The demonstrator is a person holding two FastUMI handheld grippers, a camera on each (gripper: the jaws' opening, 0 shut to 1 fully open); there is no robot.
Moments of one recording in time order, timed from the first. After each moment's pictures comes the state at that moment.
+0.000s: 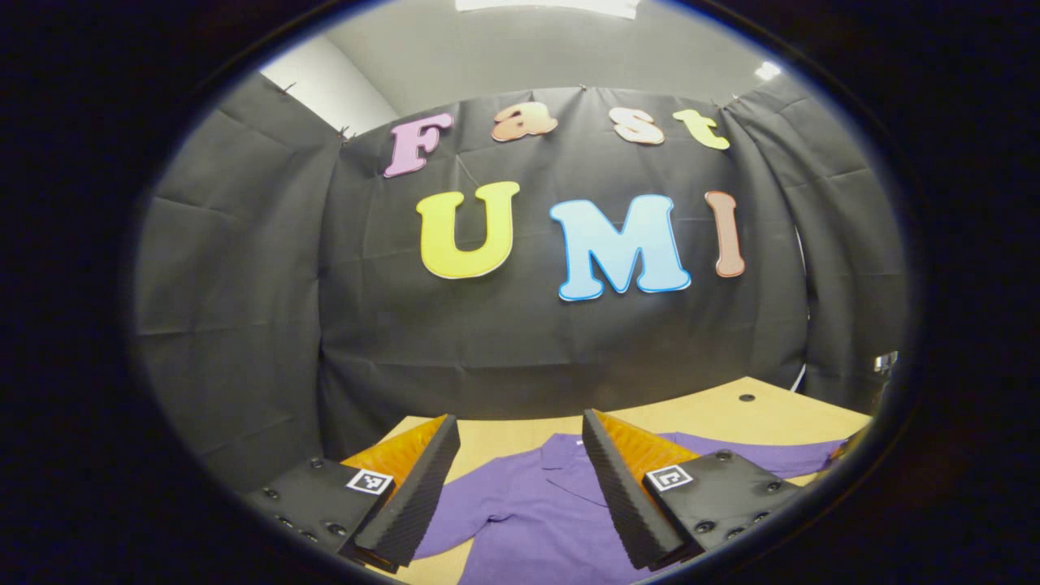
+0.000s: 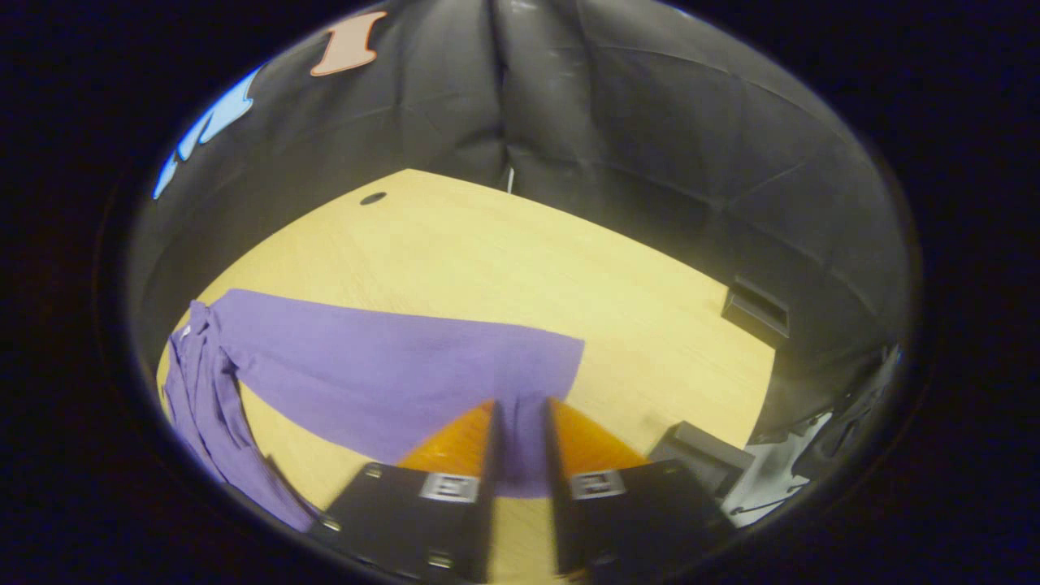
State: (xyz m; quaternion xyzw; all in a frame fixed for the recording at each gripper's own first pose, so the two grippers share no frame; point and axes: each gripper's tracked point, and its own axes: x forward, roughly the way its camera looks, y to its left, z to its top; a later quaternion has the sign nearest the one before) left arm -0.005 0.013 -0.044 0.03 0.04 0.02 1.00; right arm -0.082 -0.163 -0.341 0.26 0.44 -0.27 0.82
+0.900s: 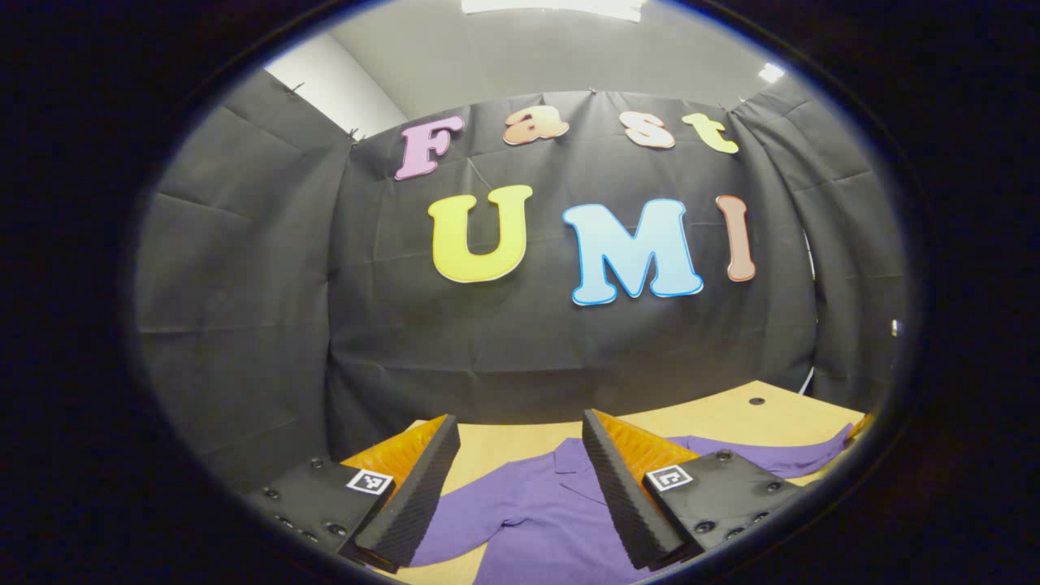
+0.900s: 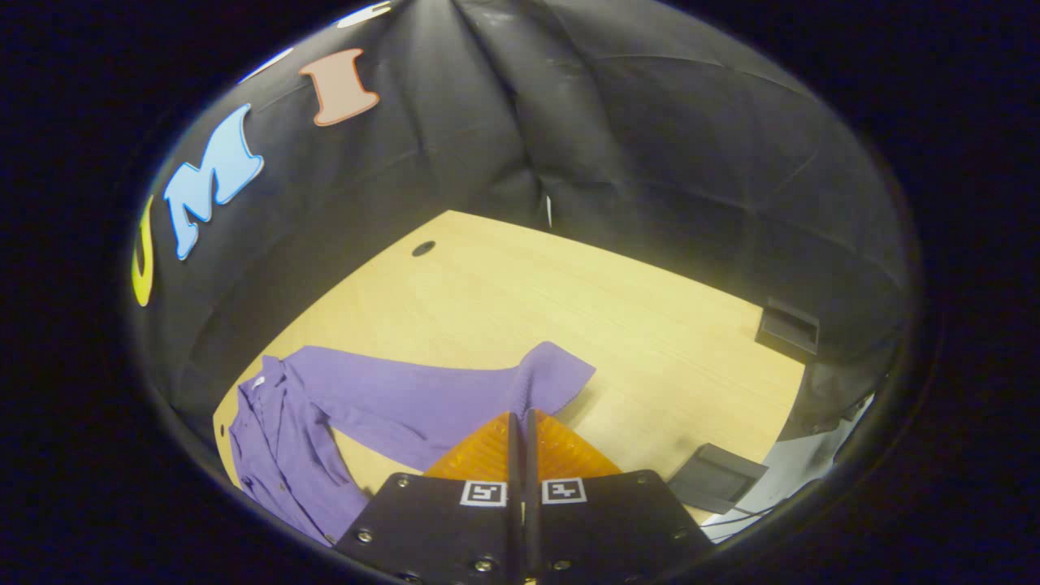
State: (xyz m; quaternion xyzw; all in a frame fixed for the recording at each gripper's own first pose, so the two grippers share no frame) left arm 0.000 0.034 -0.043 0.02 0.03 0.03 1.00; right arm -0.044 -0.163 -0.269 0.33 0.37 -0.19 0.85
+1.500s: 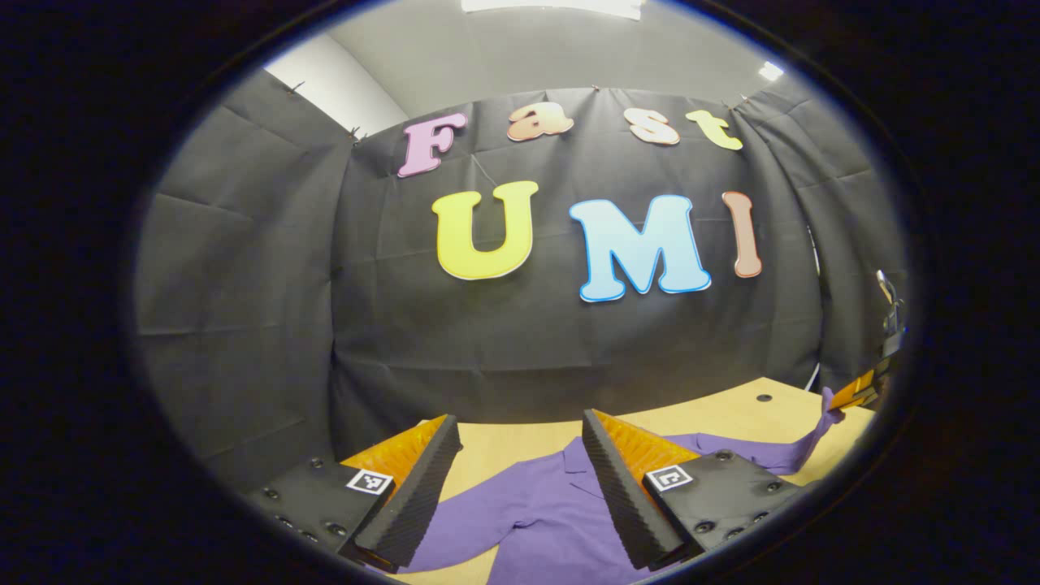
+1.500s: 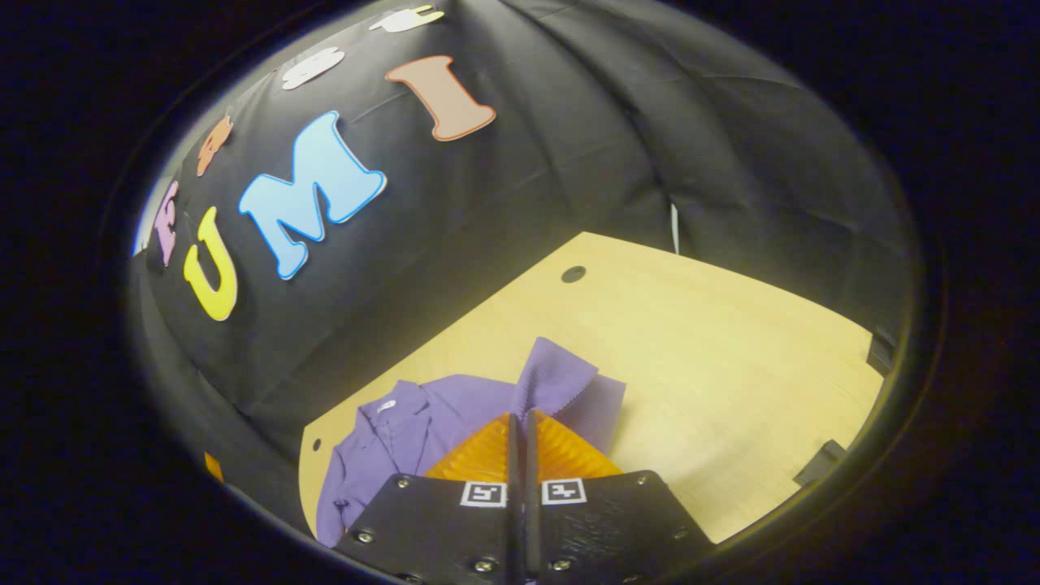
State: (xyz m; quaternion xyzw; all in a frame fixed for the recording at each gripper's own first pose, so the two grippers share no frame) left arm 0.010 0.056 -0.047 0.03 0.04 0.04 1.00; right arm 0.057 -0.062 -0.163 0.38 0.29 -0.04 0.88
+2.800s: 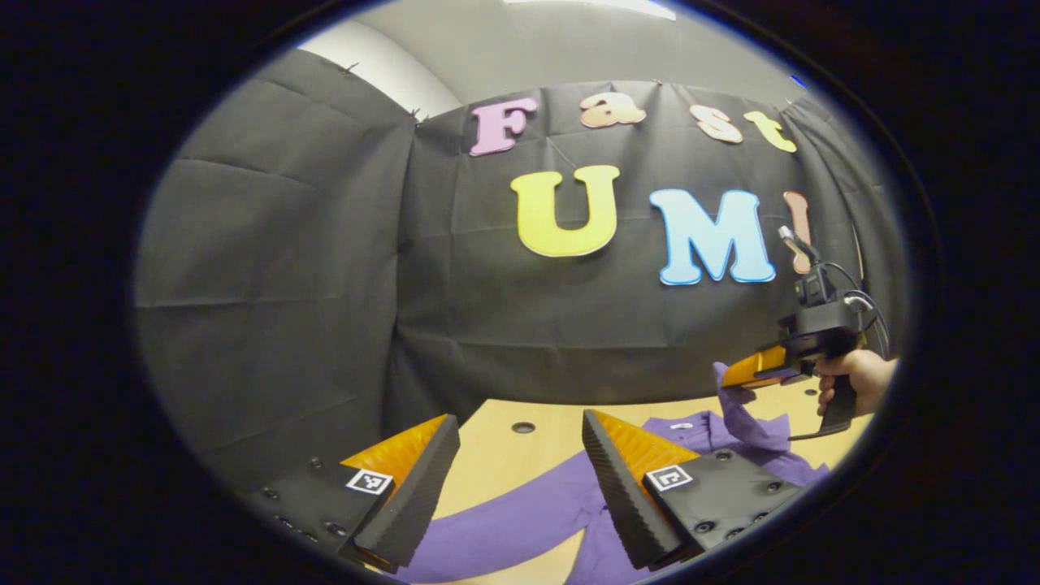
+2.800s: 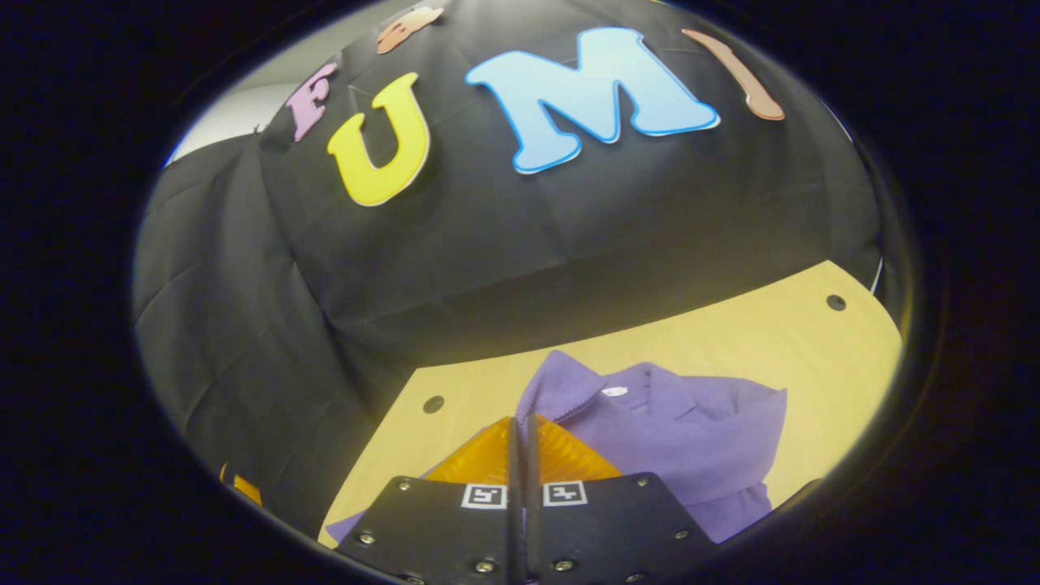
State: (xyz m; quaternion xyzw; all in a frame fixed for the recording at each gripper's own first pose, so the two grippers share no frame) left arm -0.046 0.206 -0.080 0.00 0.06 0.14 0.99; right arm 0.163 0.271 -0.046 0.25 0.26 0.22 0.90
